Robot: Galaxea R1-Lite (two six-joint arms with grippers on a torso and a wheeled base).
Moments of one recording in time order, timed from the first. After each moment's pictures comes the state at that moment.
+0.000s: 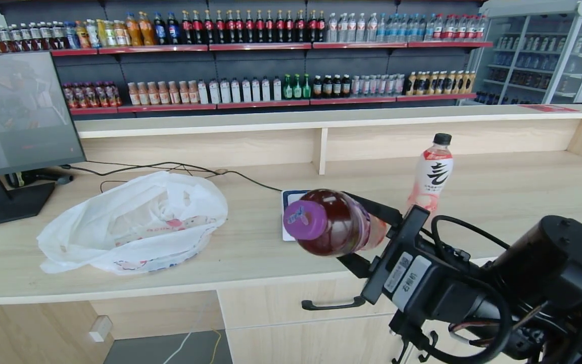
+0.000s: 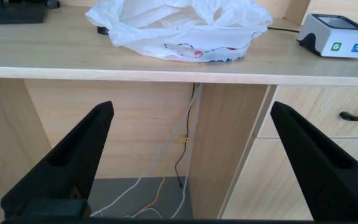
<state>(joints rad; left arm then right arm) 0.00 0.00 0.00 0.00 0.00 0.00 0.76 1.78 -0.46 -1.57 0.20 -0.96</state>
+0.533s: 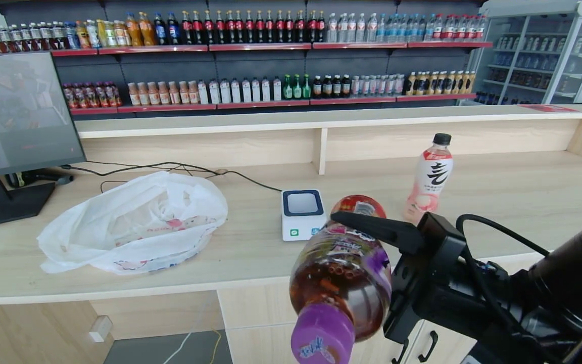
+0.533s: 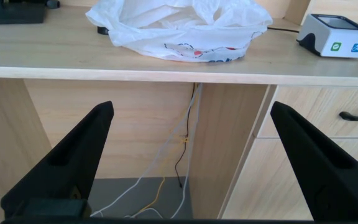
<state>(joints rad) 0.00 0.00 0.00 0.00 0.00 0.00 0.78 1.69 -0.42 -1.57 0.47 -1.20</state>
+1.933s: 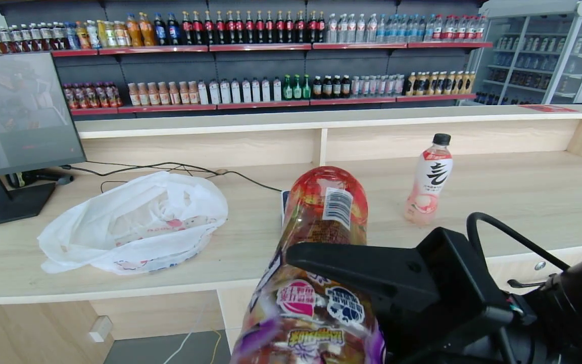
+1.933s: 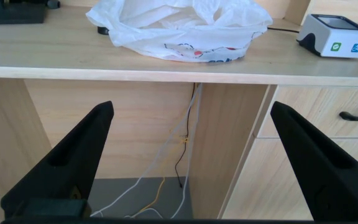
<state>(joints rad) 0.00 0.00 0.00 0.00 0.00 0.00 0.97 1.67 -0.51 -1.57 0.50 -1.51</state>
